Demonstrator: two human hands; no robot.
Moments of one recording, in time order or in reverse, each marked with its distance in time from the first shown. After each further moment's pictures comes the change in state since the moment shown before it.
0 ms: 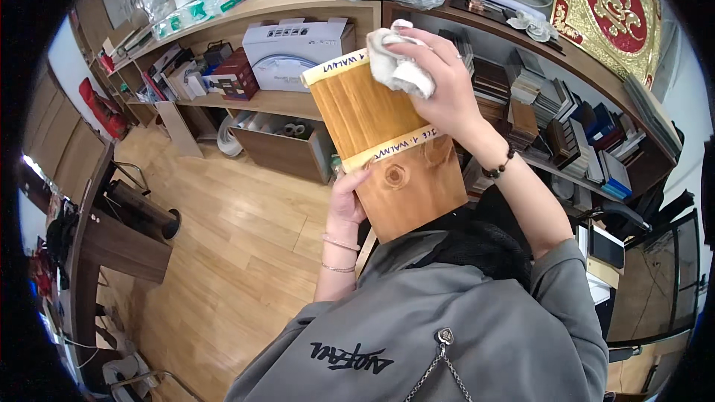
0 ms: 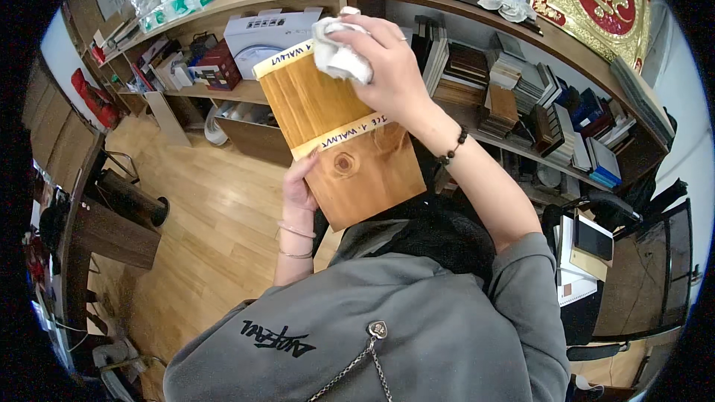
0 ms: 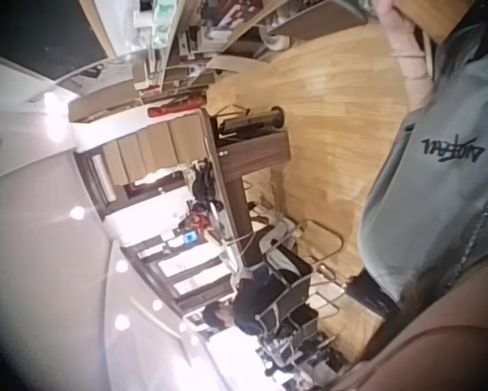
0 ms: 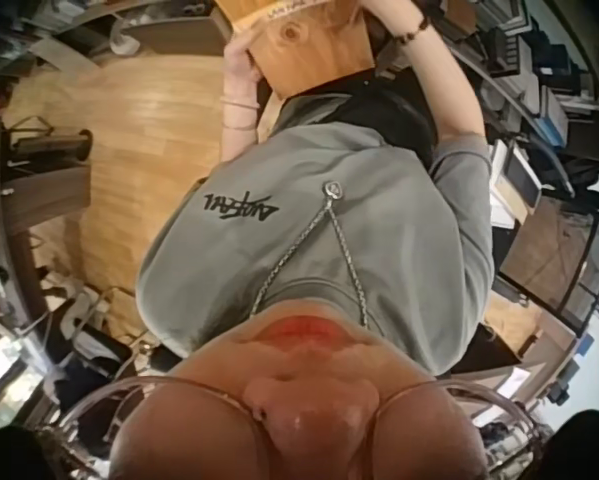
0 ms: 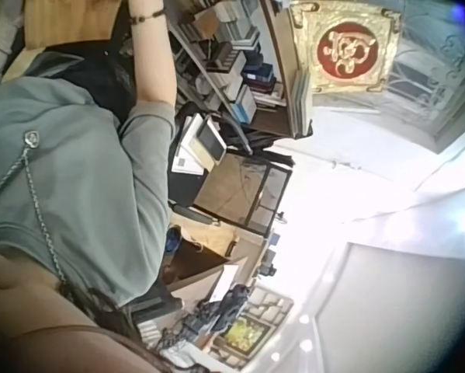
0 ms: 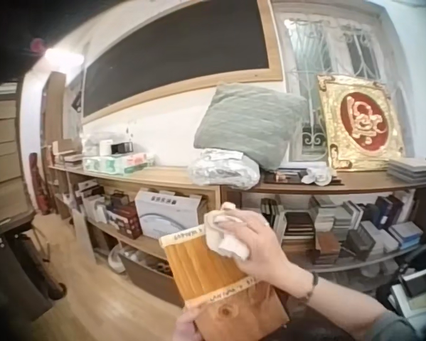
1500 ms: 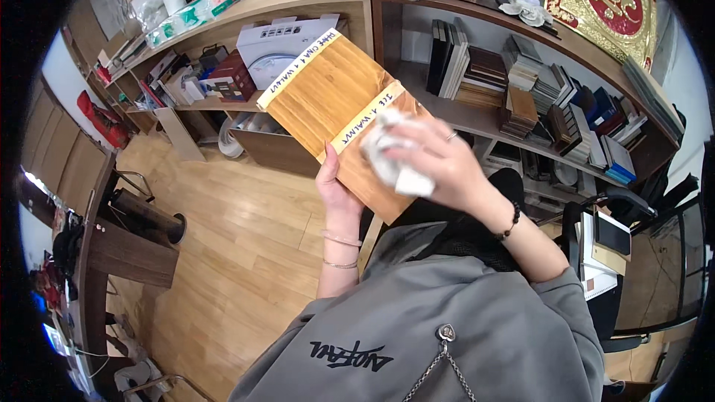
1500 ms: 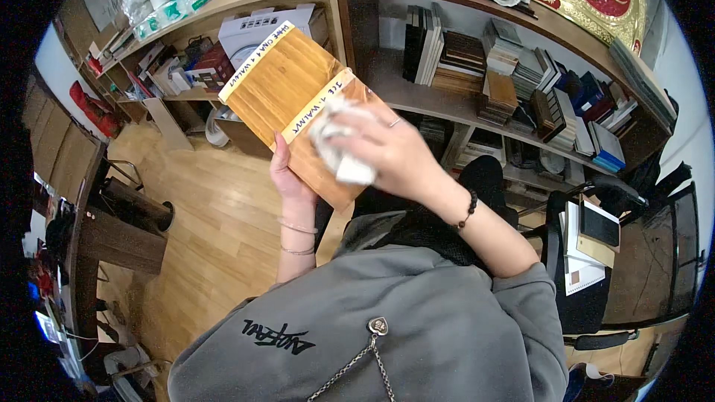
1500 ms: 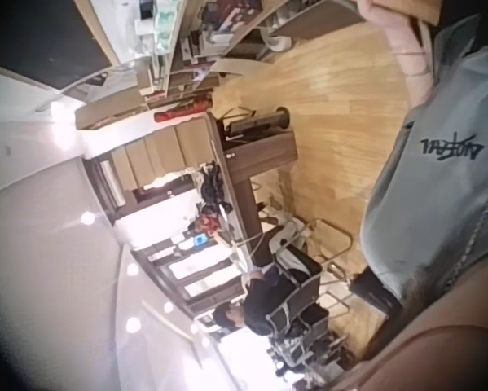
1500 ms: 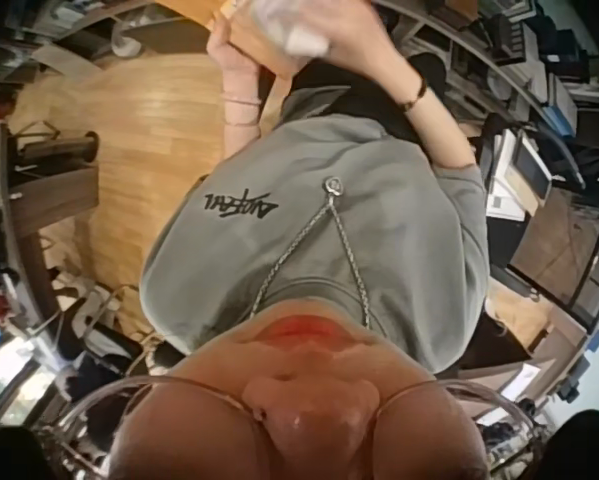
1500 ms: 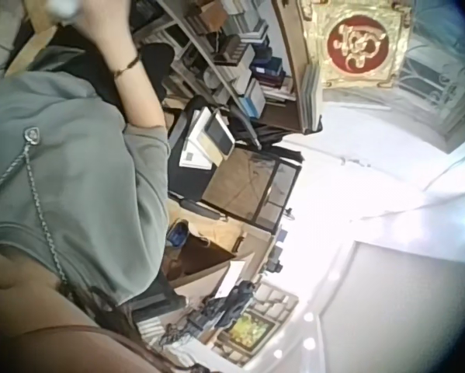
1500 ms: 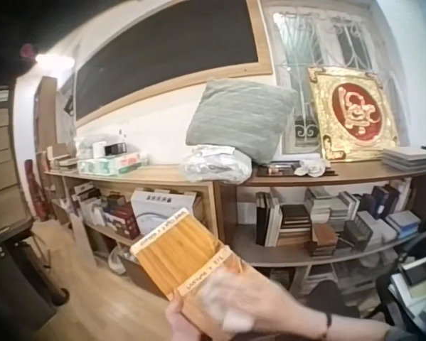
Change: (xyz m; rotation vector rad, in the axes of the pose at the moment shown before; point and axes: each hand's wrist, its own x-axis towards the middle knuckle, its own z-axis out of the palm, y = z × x) left_hand -0.001 0.013 0.030 -0.163 0.110 0.102; right_hand -0.080 -0.062 -0.018 0.352 -0.275 -0.026
